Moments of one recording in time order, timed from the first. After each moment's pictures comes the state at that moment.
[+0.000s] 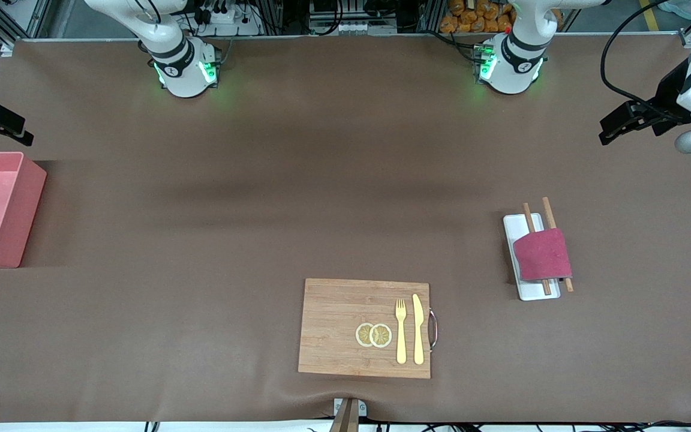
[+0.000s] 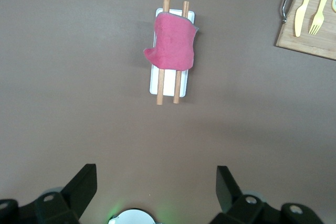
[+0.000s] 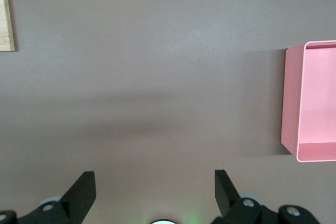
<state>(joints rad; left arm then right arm) -0.04 -0.07 -0.06 -1.60 0.01 1.48 -0.27 -0.01 -0.04 -0.08 -1.53 0.01 1.44 -0.05</state>
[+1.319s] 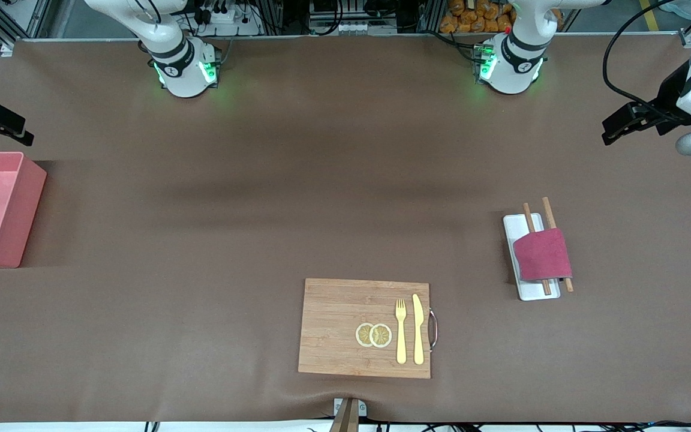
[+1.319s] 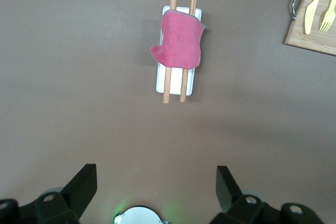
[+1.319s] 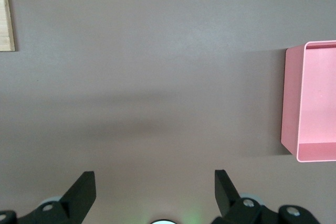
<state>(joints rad) -0.04 -0.05 -0.06 -1.59 0.03 1.46 -0.27 -0.01 -0.04 -0.08 -1.53 0.01 1.44 -0.05</state>
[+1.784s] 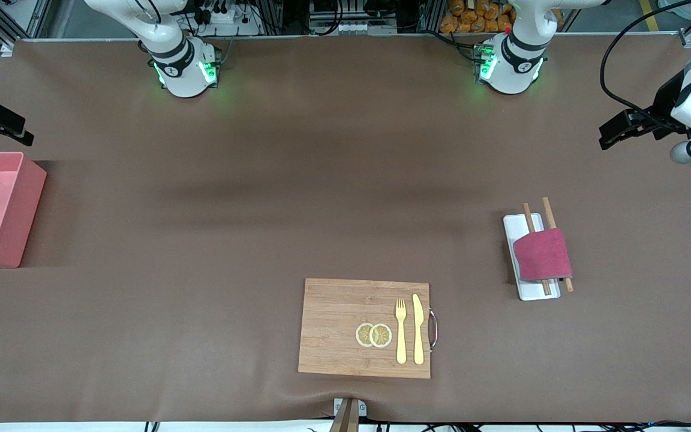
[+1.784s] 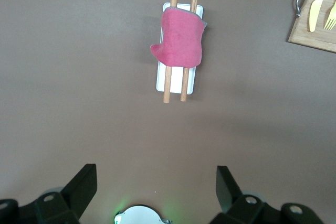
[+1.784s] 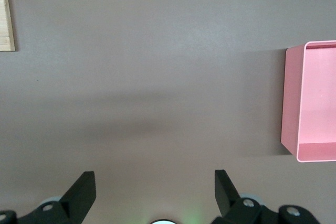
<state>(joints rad) -0.04 -0.04 -0.06 -1.59 0.03 1.46 -0.27 -0.01 -0.04 -0.08 -1.53 0.01 1.44 -0.05</state>
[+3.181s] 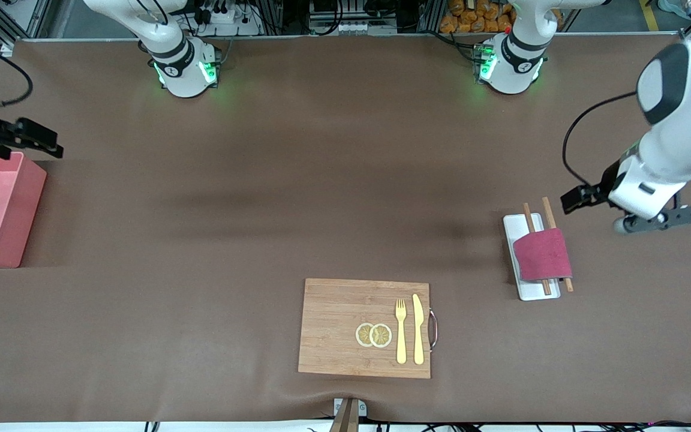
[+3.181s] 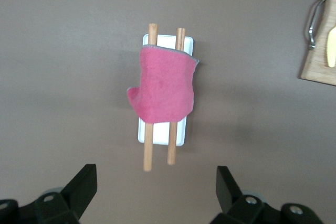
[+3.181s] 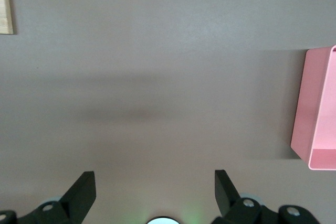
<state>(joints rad) -0.04 0.13 -0.06 -1.81 0.03 1.91 -0.26 0.04 0.05 -0.08 -1.53 0.01 1.45 -0.05</state>
